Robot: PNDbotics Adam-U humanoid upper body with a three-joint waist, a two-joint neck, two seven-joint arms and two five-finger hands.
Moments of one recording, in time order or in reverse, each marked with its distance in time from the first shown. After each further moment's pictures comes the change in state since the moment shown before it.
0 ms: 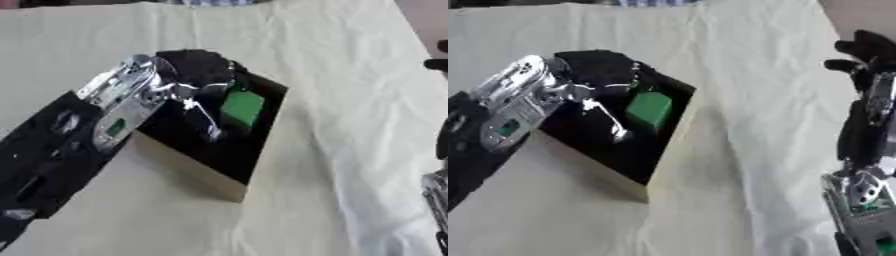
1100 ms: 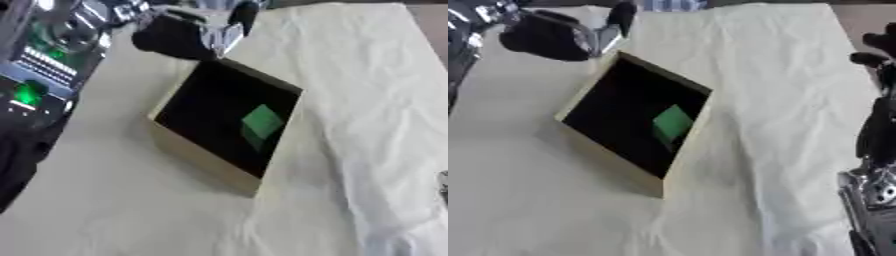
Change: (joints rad) left arm 0.107 0.135 0.293 -0.484 0.494 0.287 0.293; right arm 0.022 -0.013 -0.028 0.000 0.005 -0.025 -0.034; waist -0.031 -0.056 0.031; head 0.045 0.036
